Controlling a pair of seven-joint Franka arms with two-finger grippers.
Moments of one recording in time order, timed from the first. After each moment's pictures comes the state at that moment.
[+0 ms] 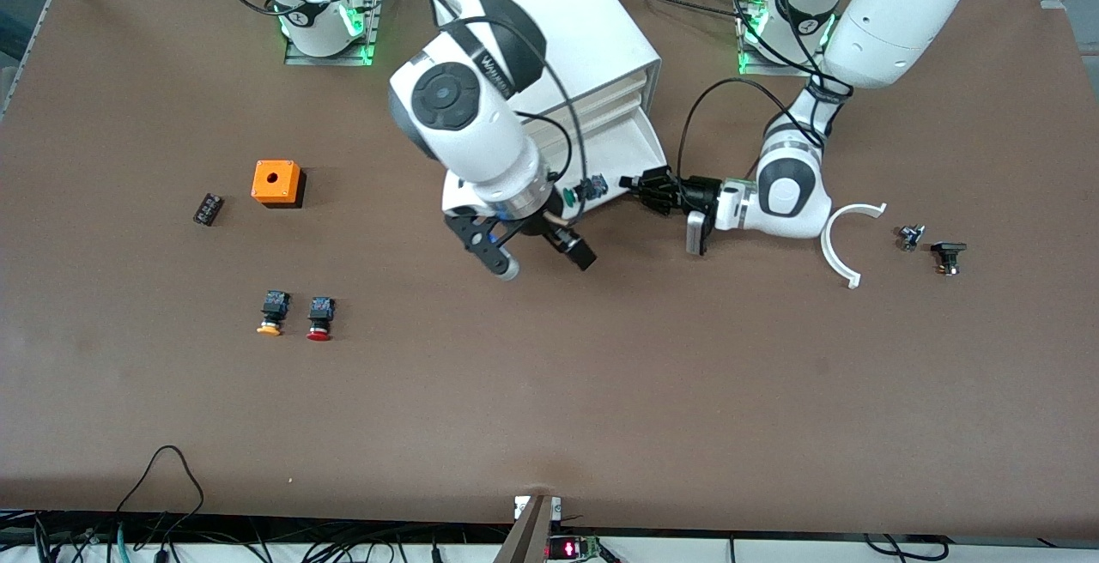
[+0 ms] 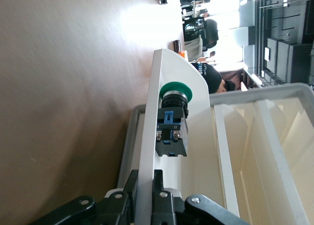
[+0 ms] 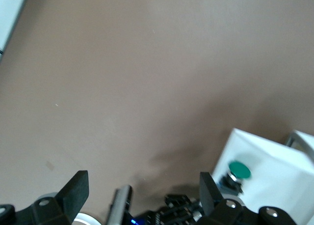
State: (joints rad) left arm -0.11 0.62 -0.15 -2.11 -1.40 1.86 1.25; right arm 0.63 0.73 0.13 -1.07 0.10 2.06 1.51
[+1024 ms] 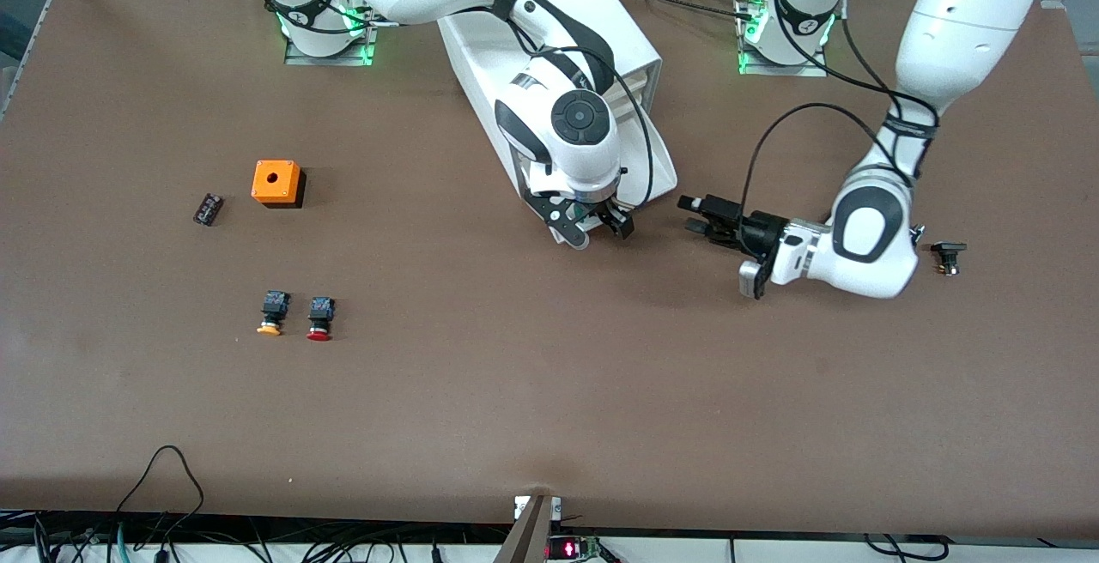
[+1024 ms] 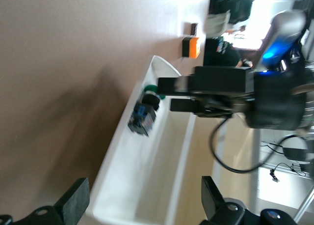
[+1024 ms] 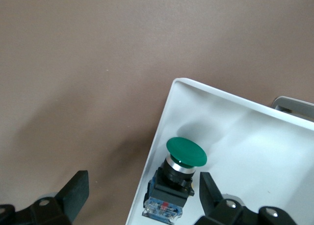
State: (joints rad) left arm 0.05 0.60 -0.14 -1.78 -0.97 1.58 0.69; right arm 0.78 0.90 0.13 -1.08 0.01 2.04 1.65
